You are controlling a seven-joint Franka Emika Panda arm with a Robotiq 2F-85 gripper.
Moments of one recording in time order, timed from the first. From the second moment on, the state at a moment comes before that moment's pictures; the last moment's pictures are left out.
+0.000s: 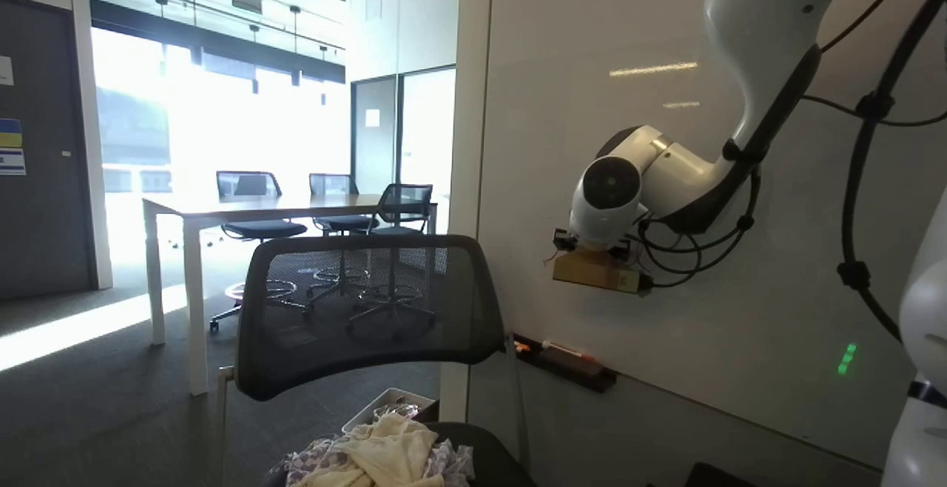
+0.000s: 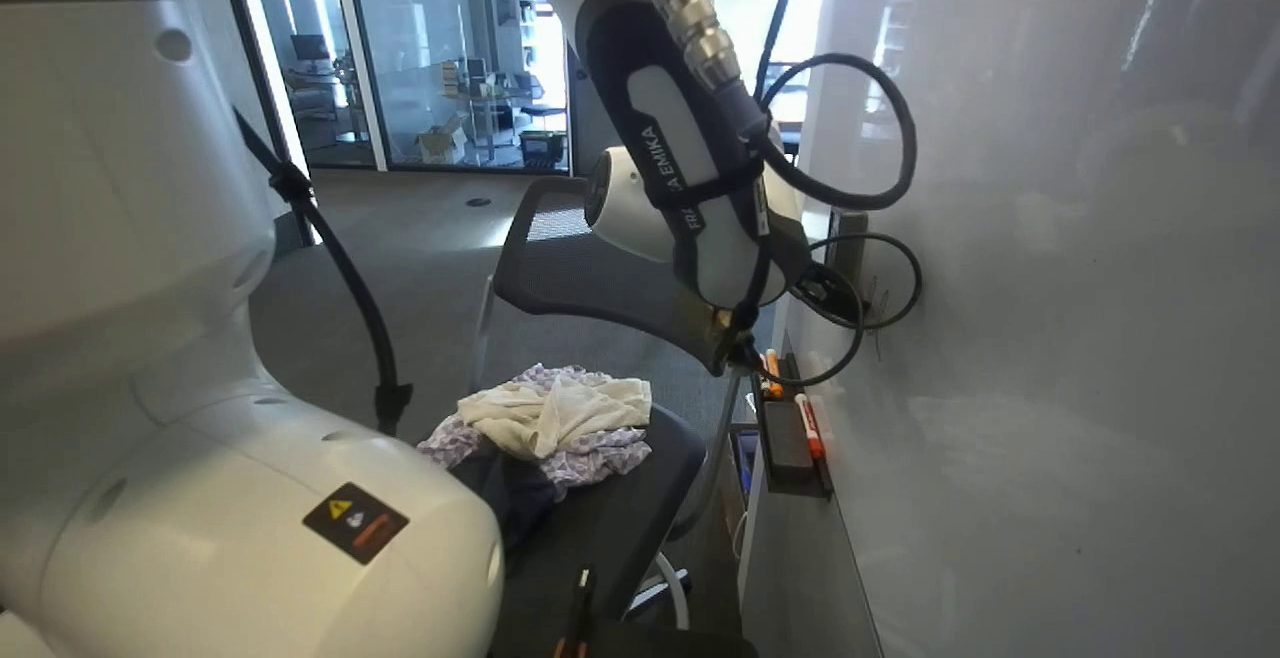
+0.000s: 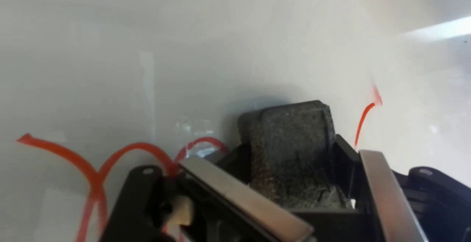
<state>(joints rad) -0.26 -0.07 -0.28 -2.47 -2.21 2.59 2.57</state>
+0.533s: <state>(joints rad) -0.26 -0.21 -0.37 -2.59 -2.39 2.63 2.71</state>
